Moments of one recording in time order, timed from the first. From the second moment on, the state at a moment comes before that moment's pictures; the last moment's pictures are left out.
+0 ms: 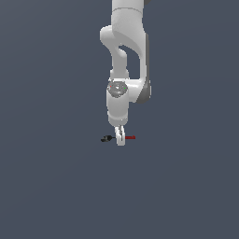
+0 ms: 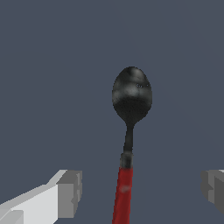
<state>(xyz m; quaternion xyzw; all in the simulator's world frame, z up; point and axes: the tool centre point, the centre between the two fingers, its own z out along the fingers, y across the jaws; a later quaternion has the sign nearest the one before) -0.043 -0.006 0.061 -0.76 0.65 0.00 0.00</state>
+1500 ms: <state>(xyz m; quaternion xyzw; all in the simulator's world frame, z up) -0.042 -0.006 0.012 -0.76 0.65 0.00 0.00</state>
